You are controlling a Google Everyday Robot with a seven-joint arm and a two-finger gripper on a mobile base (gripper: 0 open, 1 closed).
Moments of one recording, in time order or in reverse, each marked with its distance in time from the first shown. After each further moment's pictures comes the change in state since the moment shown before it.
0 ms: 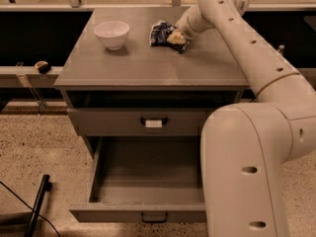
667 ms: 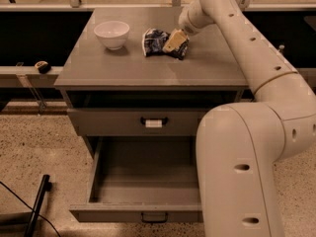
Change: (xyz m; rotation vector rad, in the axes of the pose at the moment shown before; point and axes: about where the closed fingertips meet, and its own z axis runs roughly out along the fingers) arm -0.008 -0.008 -0.008 0.000 0.000 0.000
